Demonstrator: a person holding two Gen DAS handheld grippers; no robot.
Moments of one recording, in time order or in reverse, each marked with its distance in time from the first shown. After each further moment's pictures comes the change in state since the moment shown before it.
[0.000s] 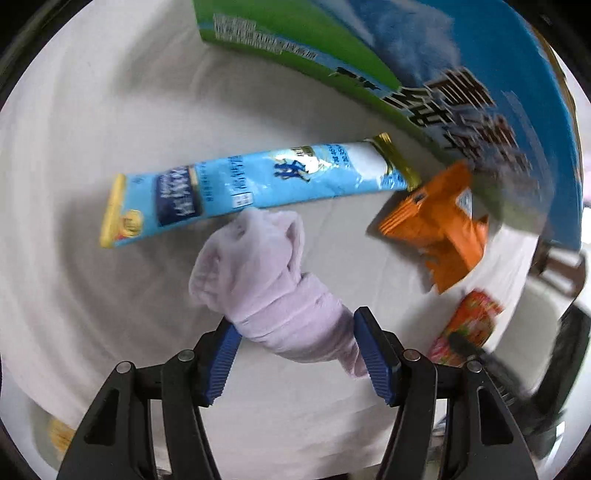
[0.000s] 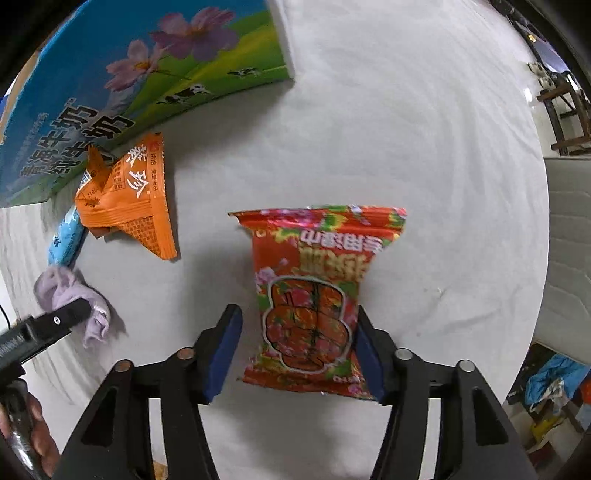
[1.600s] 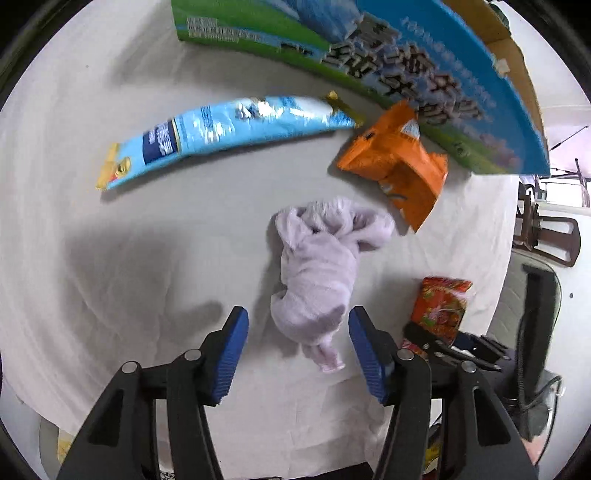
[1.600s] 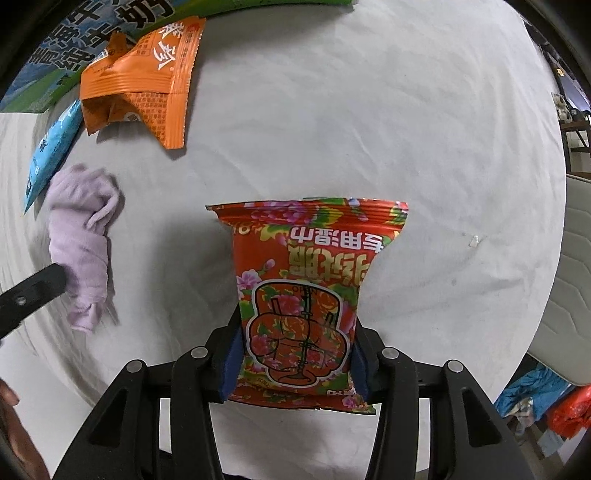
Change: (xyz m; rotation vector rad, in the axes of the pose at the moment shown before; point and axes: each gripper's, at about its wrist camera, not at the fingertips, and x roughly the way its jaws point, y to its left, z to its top) left arm 0.054 -0.071 -0.050 0.150 -0.065 -0.016; right arm 0.029 0.016 -0.040 -0.150 0.083 -0.054
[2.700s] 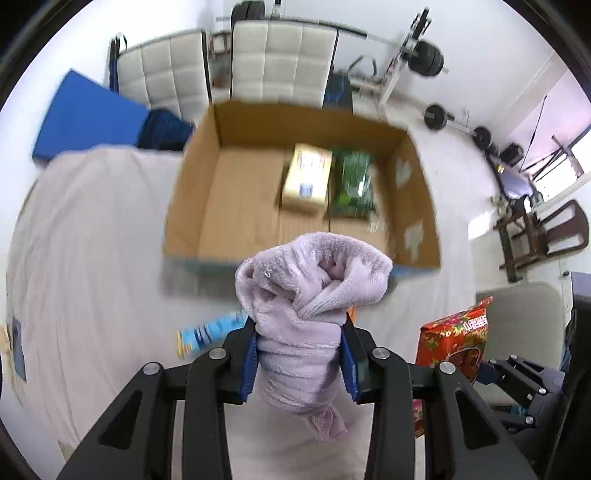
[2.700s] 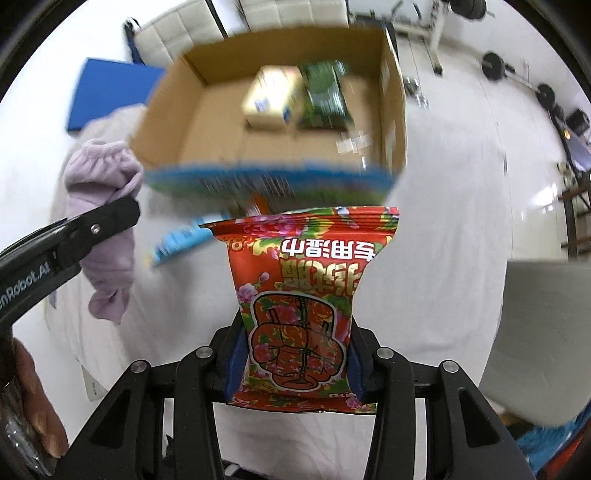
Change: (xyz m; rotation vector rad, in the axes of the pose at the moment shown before) left arm -0.169 -0.088 -0.001 0.235 -0.442 0.137; right arm -0.199 0.024 0.010 -0.132 -0.358 0.101
